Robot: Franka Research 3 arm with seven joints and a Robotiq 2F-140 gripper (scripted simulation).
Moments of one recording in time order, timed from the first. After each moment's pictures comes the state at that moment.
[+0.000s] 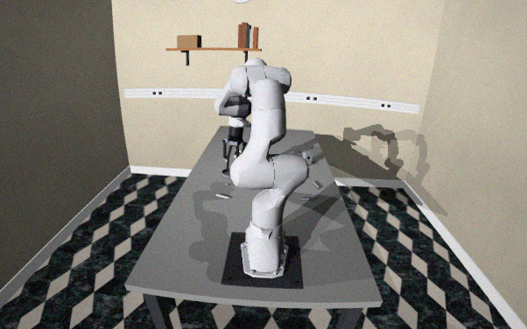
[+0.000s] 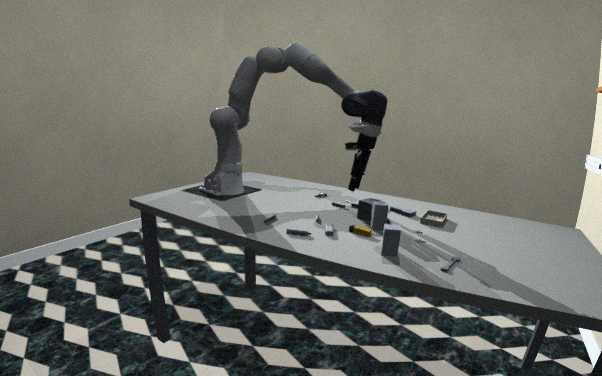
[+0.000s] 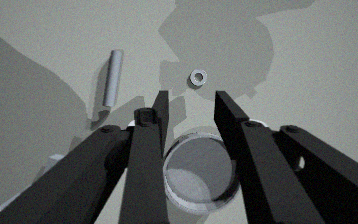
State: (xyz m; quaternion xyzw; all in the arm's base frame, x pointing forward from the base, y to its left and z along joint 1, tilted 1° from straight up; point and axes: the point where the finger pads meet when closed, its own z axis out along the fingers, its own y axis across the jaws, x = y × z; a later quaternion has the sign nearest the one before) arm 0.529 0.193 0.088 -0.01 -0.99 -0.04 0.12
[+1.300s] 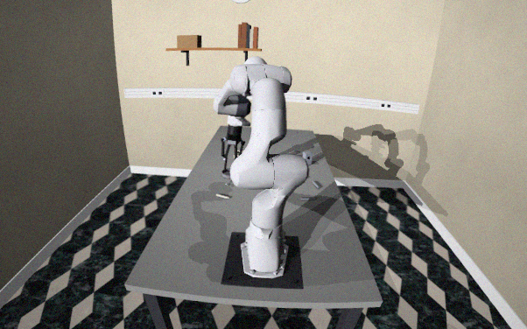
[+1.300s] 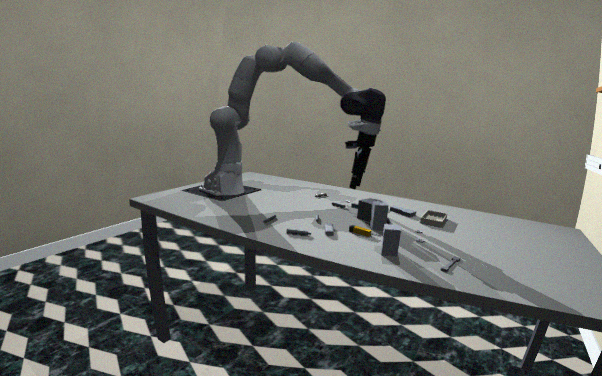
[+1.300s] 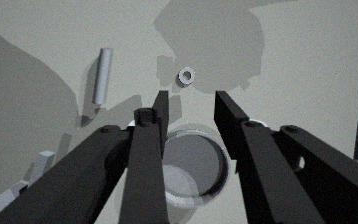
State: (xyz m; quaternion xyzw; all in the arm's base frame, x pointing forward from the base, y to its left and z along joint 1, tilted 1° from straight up) arm 0.529 0.204 0.095 0.00 -0.99 -0.05 0.11
